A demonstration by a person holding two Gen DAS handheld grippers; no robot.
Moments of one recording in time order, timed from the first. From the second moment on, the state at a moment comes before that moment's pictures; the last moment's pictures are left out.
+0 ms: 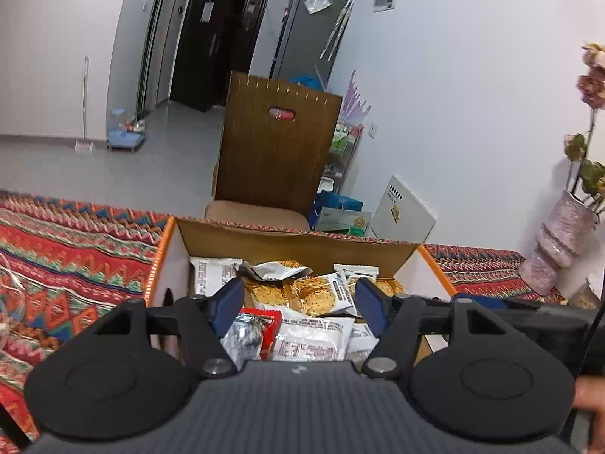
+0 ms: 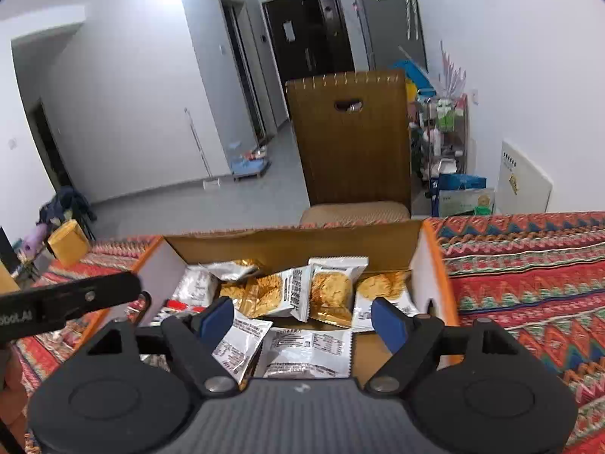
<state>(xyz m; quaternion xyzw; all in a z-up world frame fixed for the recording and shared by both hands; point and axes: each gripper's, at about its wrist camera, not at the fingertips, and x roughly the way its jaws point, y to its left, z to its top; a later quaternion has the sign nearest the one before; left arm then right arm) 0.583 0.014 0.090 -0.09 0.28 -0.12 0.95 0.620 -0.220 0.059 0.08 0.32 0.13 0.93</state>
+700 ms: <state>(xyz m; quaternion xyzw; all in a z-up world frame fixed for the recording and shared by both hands) 0.259 0.022 0.116 -0.03 0.15 -0.11 0.98 0.308 -0.272 0.101 0.03 0.21 0.16 0.97</state>
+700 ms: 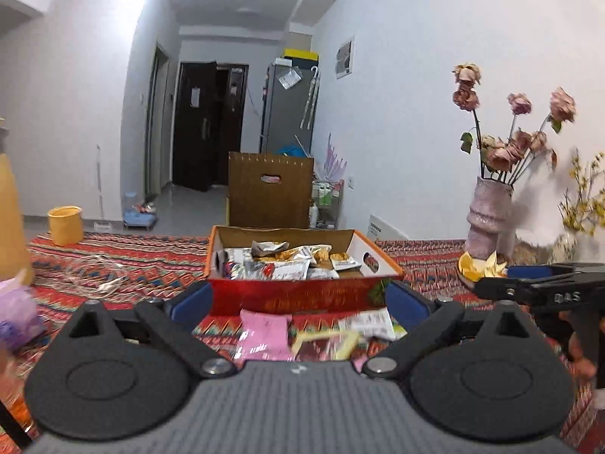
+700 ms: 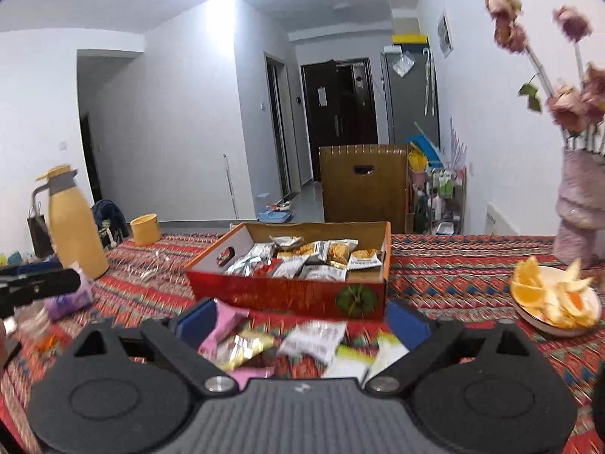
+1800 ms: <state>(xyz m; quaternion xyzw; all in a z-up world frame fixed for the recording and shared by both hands) 0.118 0.019 0.036 -0.04 0.26 -0.05 0.96 0.129 -0.270 0.010 0.02 0.29 0.11 0.95</state>
